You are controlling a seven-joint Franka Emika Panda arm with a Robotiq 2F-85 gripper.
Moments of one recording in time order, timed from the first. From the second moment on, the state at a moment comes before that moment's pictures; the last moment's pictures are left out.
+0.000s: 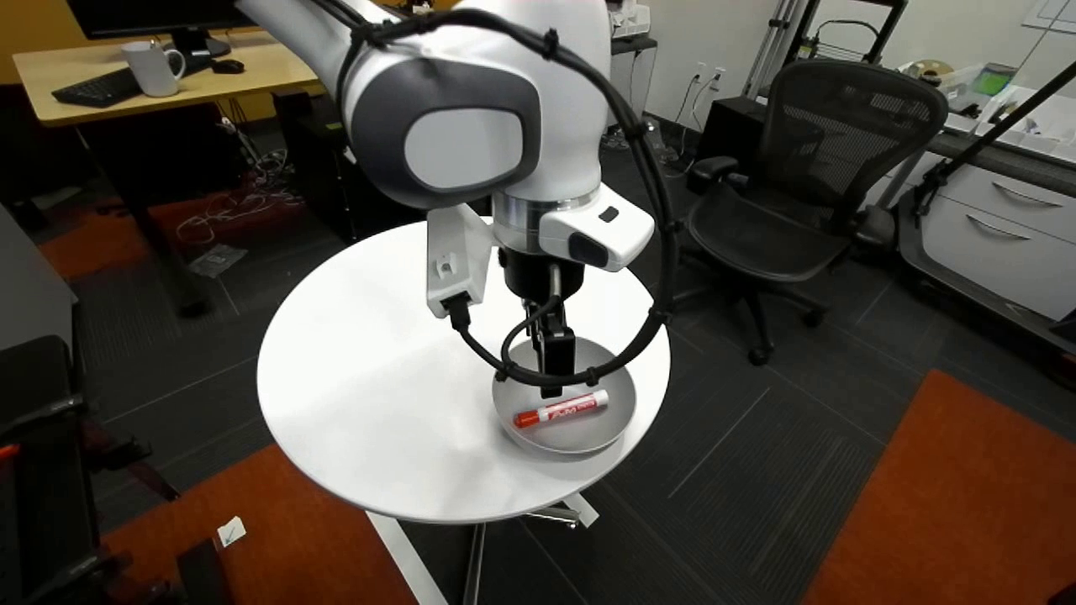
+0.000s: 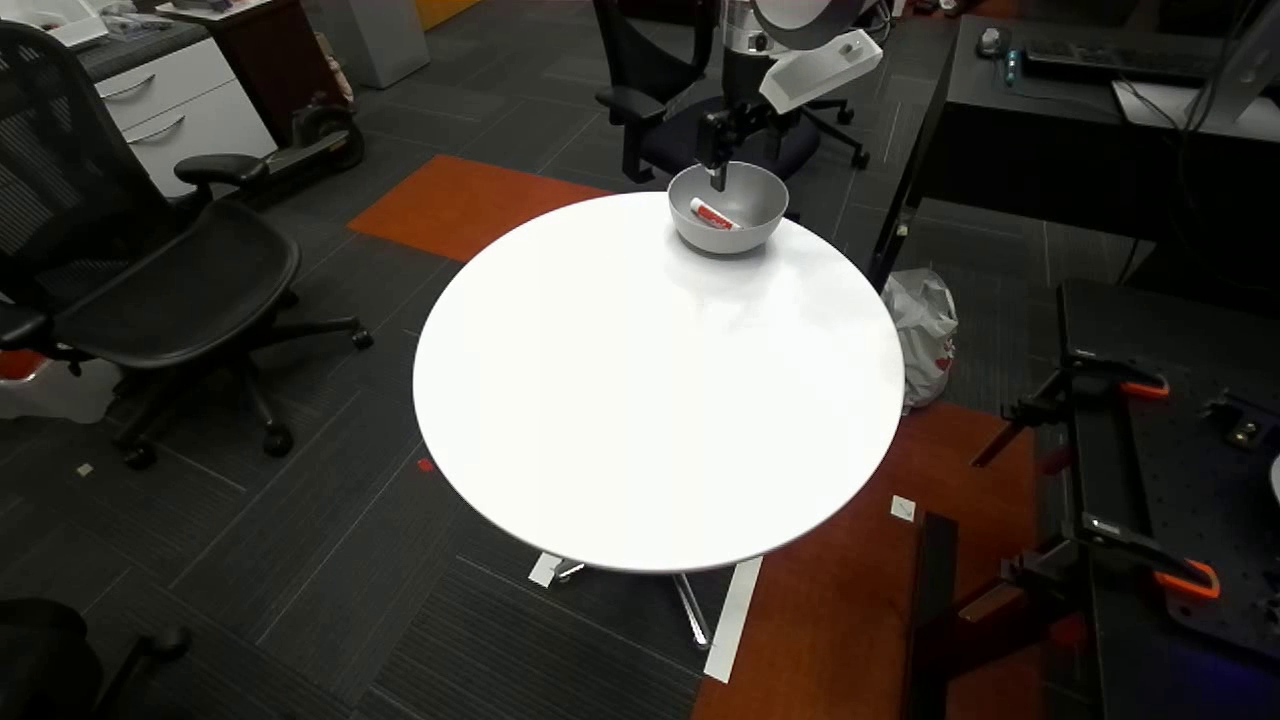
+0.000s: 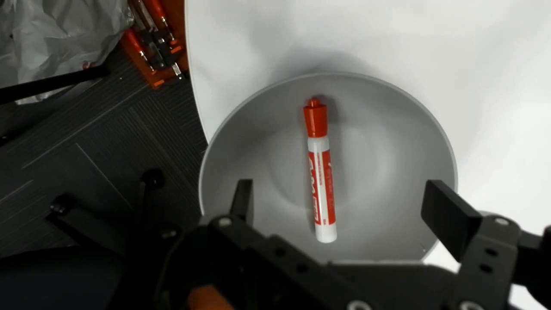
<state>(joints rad) -0.21 0.56 -0.15 -1.85 -0.01 2.46 0.22</state>
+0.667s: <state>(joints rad) -0.22 0.72 -0.15 -1.70 0.00 2.46 0.22</state>
